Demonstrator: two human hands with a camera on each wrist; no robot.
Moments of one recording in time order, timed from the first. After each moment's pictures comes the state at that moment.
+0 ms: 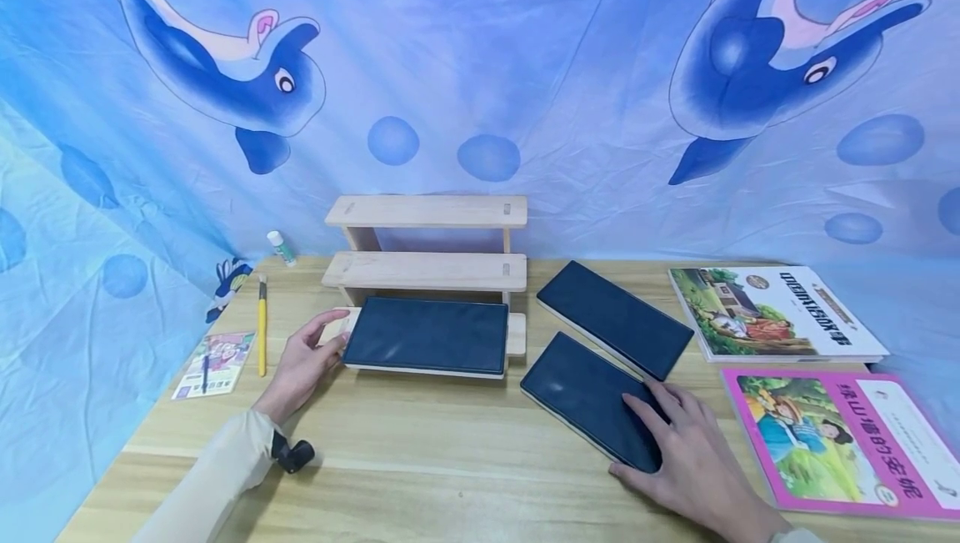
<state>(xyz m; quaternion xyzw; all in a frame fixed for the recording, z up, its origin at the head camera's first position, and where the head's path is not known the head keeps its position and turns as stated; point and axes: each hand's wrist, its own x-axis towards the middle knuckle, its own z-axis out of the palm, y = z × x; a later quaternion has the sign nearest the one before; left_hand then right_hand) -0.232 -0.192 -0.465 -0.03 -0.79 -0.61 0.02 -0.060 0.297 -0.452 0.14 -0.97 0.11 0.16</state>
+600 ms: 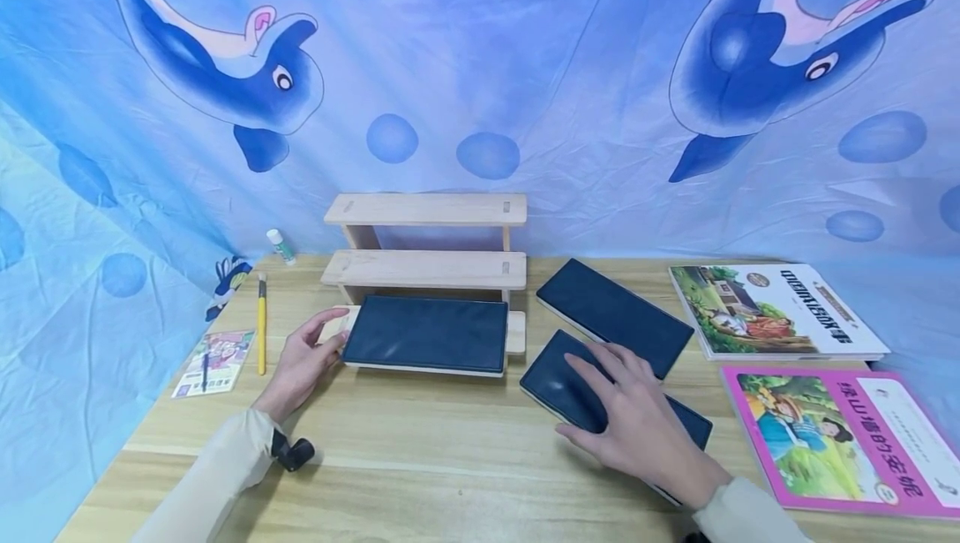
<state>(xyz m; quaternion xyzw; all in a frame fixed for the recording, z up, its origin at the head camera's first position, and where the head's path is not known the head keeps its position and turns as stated) -0.232 -0.191 -0.466 -0.03 -0.79 -0.62 0.03 -0.093 0.249 -0.412 0.22 -0.94 0.16 0.21</state>
